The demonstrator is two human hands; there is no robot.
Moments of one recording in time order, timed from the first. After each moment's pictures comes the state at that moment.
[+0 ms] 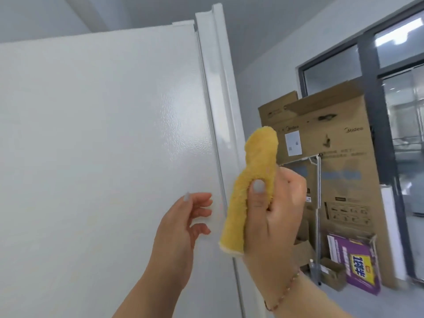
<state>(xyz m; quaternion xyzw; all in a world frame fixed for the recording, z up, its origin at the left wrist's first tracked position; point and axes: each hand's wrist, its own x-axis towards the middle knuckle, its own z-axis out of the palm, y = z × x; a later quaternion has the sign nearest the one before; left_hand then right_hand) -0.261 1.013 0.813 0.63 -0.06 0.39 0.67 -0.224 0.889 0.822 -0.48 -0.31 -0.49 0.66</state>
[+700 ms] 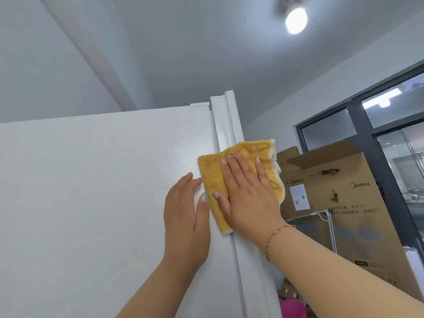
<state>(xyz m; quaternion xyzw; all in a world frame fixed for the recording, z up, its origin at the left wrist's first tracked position) -0.207 1.042 0.924 0.71 -0.09 0.67 0.19 -0.127 0.926 0.954 -0.70 -0.29 -0.64 0.14</state>
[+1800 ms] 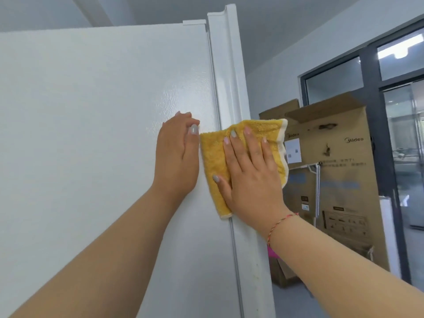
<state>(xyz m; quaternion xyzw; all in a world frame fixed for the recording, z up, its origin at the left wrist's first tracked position) -0.217 1.040 0.928 0.71 -0.14 0.67 0.17 -0.131 0.919 0.873 -0.71 -0.30 -0.62 0.12</state>
